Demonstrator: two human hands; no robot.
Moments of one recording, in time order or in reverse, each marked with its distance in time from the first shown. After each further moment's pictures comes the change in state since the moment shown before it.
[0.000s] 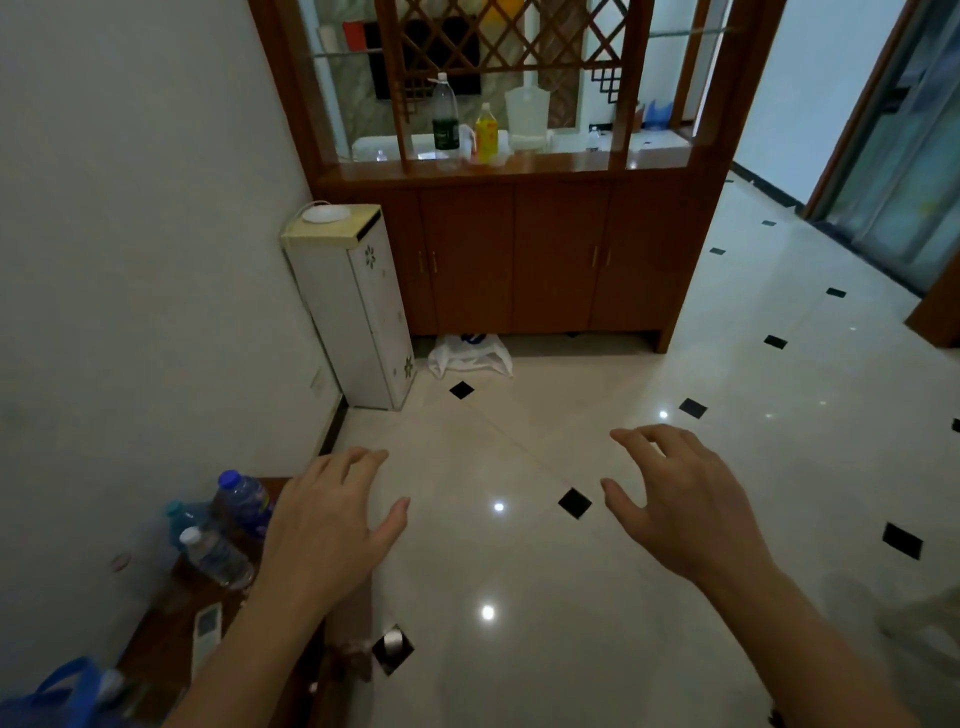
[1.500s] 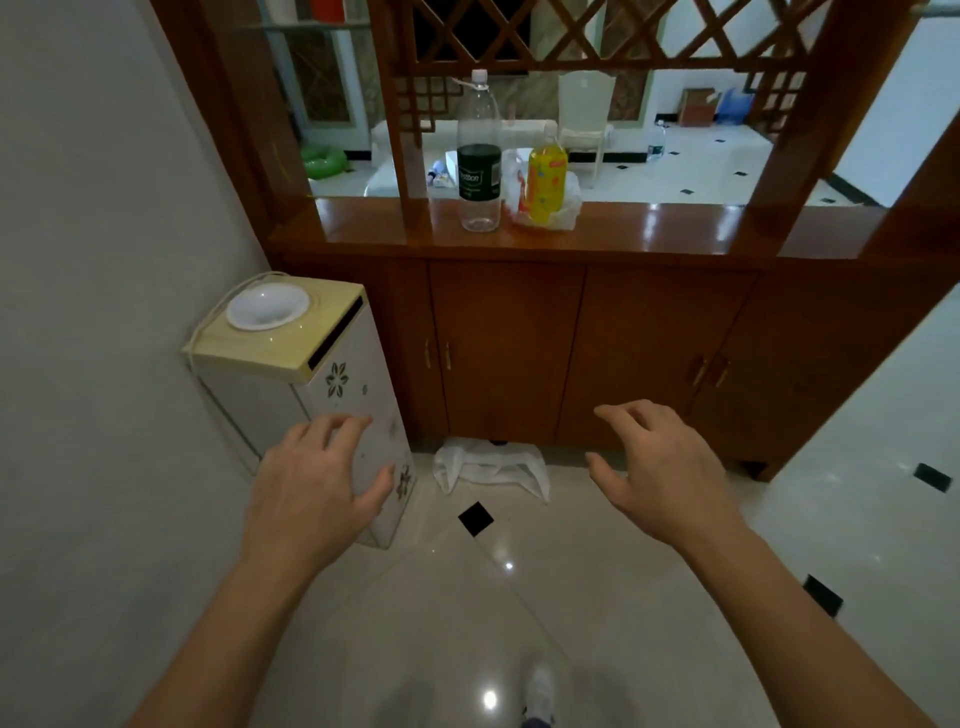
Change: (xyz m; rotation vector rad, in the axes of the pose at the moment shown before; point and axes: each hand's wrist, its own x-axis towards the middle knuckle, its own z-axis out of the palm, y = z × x) left_hand 0.765 -0.168 0.180 0.055 0.041 -0.101; right_hand 0.783 0.088 0.300 -0.001 -0.039 -0.101
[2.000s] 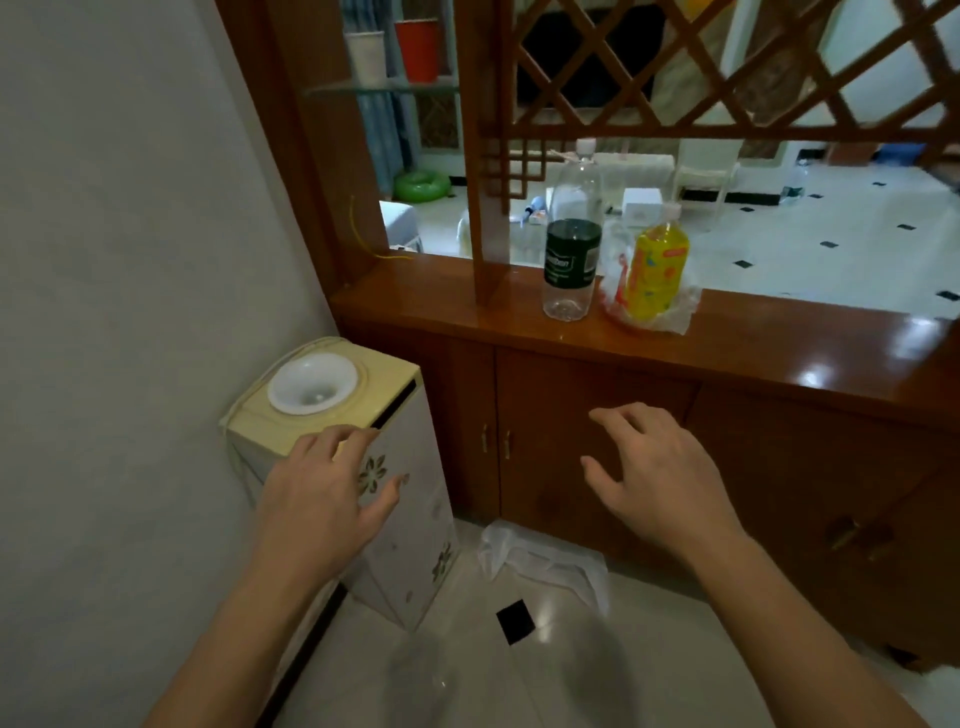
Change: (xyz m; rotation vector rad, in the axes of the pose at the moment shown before) left_hand 0.216 -0.034 0.022 0.096 0.038 -0.223; right_hand 0.291 0.009 0.057 0.082 -0.026 -0.215
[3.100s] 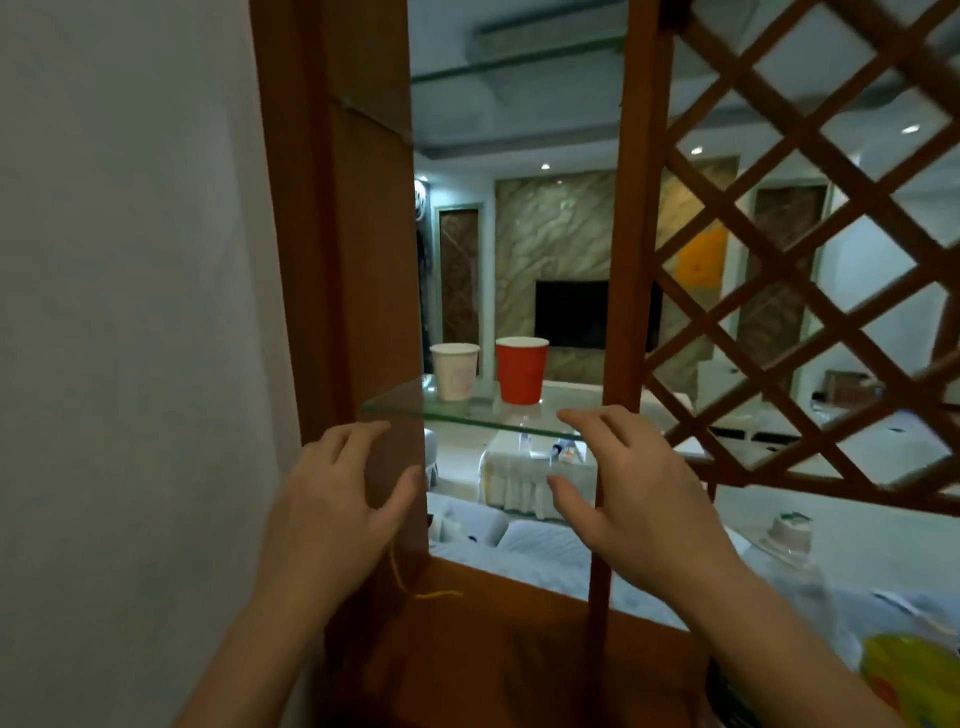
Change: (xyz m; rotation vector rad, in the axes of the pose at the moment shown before) left_hand 0.476 -0.161 -0.053 -0.323 0.562 -0.006; right_hand 0.492 -0.122 -0.046 0.156 0.528 -0.247
